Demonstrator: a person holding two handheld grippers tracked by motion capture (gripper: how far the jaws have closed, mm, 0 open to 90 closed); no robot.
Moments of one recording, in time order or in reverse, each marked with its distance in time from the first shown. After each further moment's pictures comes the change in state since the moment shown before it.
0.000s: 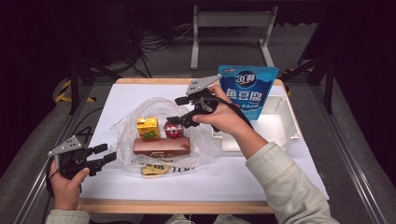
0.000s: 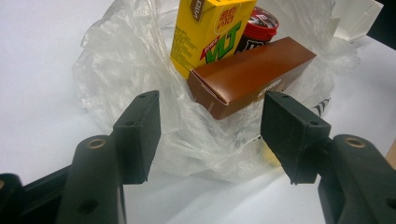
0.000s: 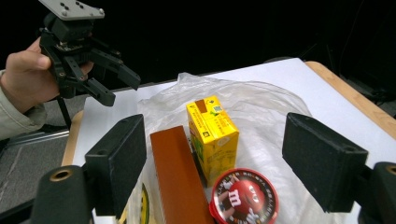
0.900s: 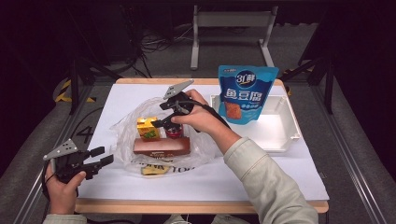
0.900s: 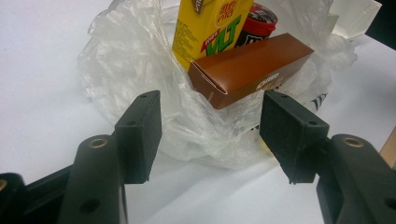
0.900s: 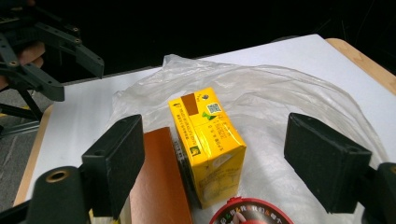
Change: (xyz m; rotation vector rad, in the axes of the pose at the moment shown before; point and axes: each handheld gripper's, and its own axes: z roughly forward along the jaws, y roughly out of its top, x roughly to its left) left arm -0.001 -0.008 -0.010 -0.002 0.006 -0.011; right arm -0.014 -0.007 0.075 0.081 0.012 0.017
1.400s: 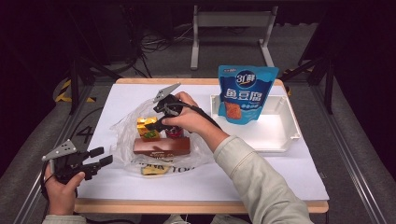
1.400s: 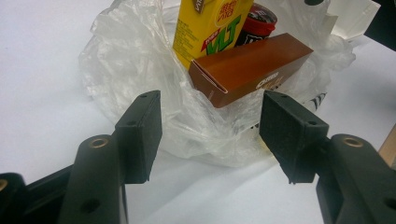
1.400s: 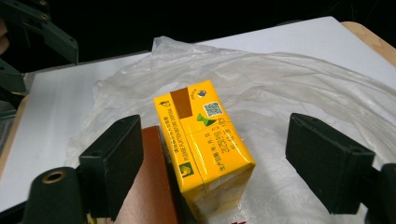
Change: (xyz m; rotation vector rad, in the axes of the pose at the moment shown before) left arm 0.001 0.000 -0.001 0.001 -0.003 0.002; right arm -0.003 0.000 0.037 0.074 -0.002 -0.020
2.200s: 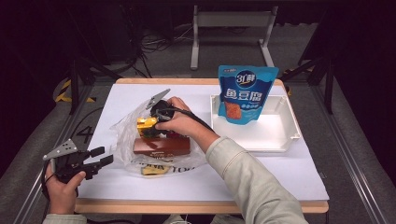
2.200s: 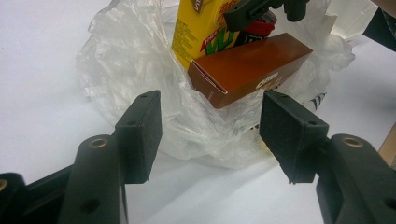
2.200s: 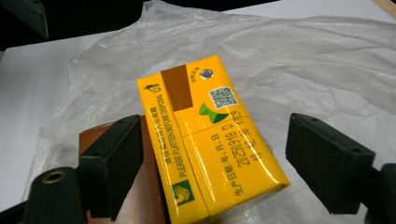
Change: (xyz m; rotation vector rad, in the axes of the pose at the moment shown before) left arm 0.001 0.000 0.002 0.004 -0.005 0.002; right arm 0.001 -0.005 0.033 0.077 -0.004 -0.023
